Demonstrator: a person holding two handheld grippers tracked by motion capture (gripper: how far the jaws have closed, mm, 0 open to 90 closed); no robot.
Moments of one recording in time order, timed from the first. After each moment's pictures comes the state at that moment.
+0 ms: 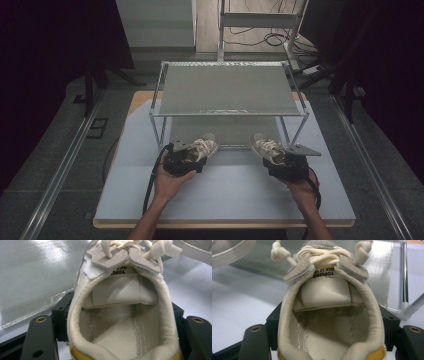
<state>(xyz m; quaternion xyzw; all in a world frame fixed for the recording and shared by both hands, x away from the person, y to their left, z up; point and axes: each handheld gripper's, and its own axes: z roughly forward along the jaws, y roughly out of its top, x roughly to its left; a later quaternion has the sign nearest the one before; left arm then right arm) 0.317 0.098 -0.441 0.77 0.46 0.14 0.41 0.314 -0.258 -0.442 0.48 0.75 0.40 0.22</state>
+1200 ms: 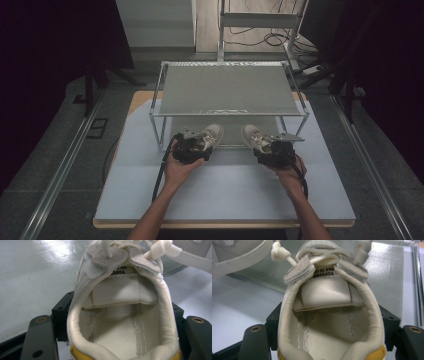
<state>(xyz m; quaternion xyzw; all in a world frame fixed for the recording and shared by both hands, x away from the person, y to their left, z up) 0.358 0.078 -0.447 0.77 0.48 0.15 0.40 0.355 -0.230 -0.443 0.48 0.76 0.38 0.22</state>
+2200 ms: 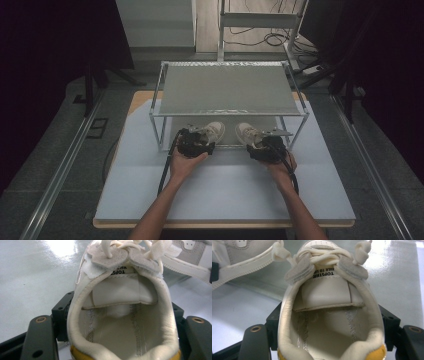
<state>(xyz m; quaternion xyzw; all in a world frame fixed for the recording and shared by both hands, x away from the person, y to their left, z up) 0.388 0.072 -0.459 0.78 0.47 0.16 0.38 0.378 -0.210 -0.457 0.49 0.76 0.37 0.21</state>
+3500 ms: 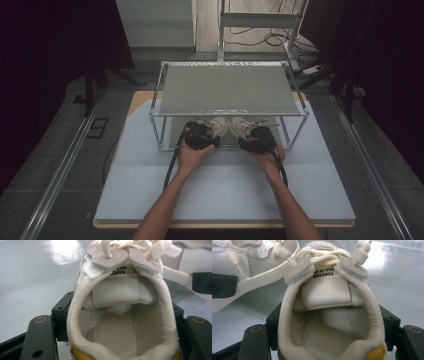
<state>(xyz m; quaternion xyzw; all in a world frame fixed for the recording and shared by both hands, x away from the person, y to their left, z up) 0.417 0.052 -0.459 0.78 0.47 0.16 0.37 0.410 -0.180 -0.457 0.50 0.76 0.35 0.22</state>
